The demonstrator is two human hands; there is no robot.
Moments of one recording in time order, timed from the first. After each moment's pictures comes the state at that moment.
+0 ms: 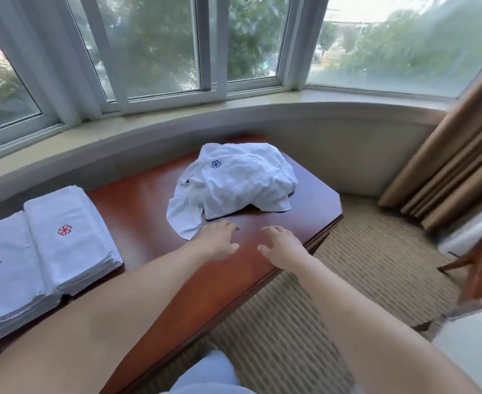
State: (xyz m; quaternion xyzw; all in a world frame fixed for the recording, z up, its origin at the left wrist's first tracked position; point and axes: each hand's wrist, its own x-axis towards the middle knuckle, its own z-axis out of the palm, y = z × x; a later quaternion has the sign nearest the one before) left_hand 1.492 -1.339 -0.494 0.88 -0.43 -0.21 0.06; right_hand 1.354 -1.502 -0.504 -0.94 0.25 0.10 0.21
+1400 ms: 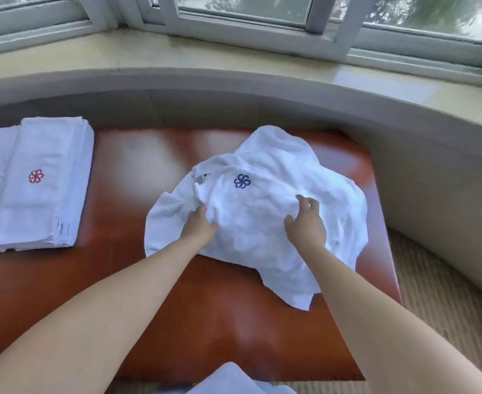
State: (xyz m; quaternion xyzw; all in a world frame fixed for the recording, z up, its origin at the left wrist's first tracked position) left_hand 1.773 -1.553 -0.642 0.88 0.20 -0.28 0.33; right_hand 1.769 -1.816 -0.628 -0.94 0.18 0.15 0.26
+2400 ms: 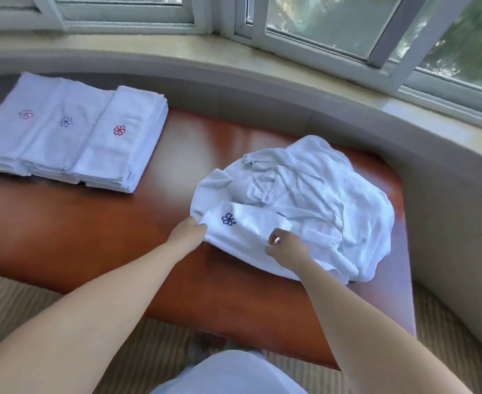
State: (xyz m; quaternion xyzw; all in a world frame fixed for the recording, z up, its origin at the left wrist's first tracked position) left_hand 1.609 -1.445 -0.616 0.86 0.30 -0.23 0.35; right_hand 1.649 -1.717 -0.615 -0.91 0.01 0.31 0.26
